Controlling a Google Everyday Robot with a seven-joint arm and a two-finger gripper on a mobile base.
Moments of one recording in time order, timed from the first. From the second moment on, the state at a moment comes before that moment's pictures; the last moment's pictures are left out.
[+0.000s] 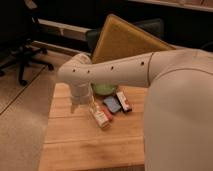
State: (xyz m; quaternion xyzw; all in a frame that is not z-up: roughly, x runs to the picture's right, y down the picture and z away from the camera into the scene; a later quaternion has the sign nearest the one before) arm -0.108 0.104 0.703 -0.26 0.23 0.64 0.68
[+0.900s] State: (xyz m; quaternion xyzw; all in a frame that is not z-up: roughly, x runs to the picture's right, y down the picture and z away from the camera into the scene) arm -0.108 0.103 0.703 -0.26 0.23 0.64 0.68
